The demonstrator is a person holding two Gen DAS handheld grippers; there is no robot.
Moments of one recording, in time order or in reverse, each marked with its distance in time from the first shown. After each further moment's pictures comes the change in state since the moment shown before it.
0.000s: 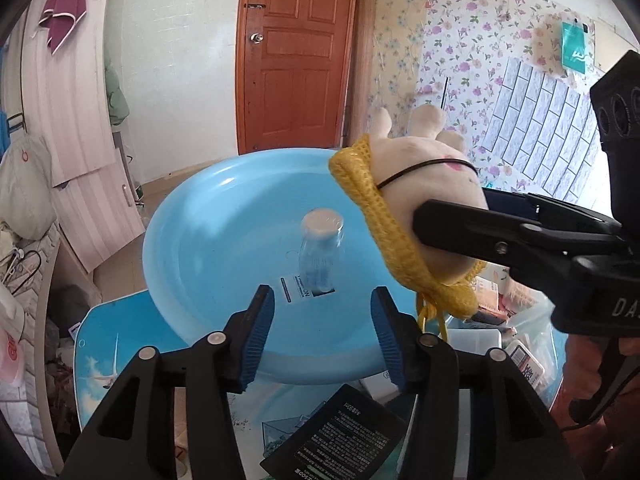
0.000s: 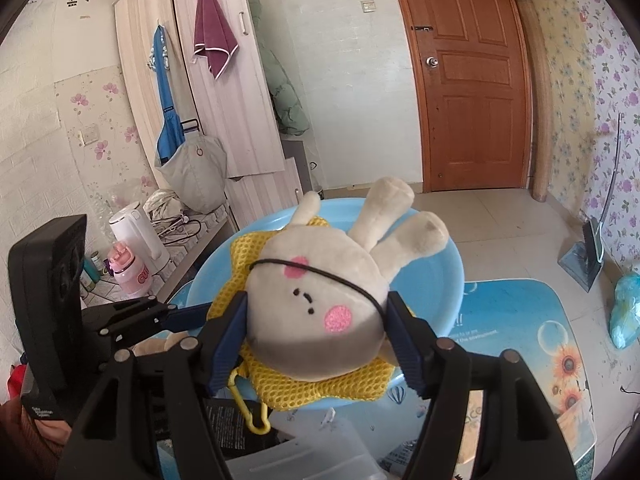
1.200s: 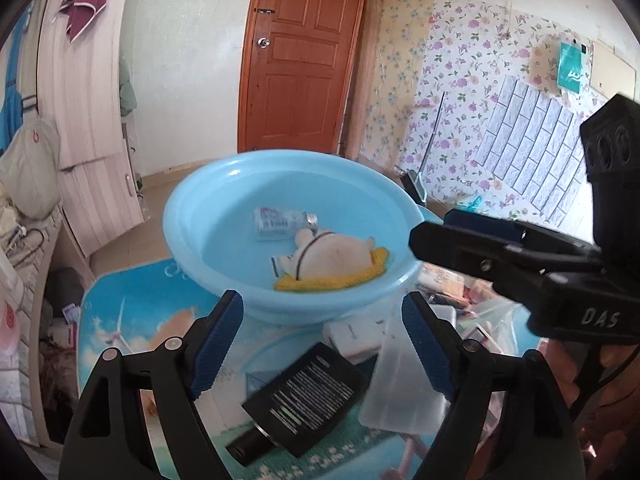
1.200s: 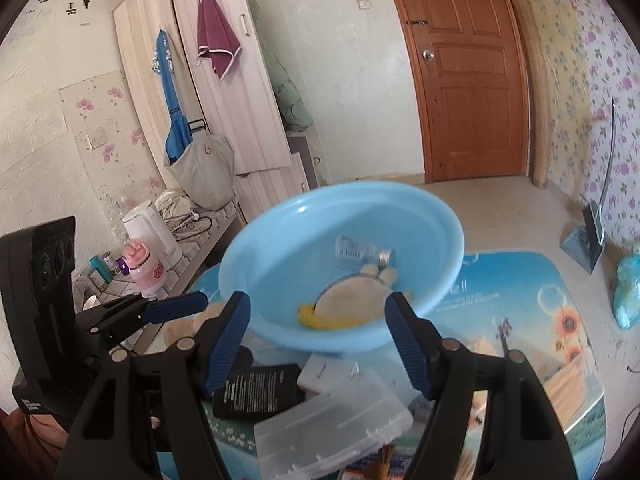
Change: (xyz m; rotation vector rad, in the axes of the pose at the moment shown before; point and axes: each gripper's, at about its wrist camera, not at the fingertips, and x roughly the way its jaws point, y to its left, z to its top) left arm -0.044 -0.008 -0.019 -0.061 -0.019 -0.028; right arm -0.033 0.017 -0.023 0.040 0.021 0.015
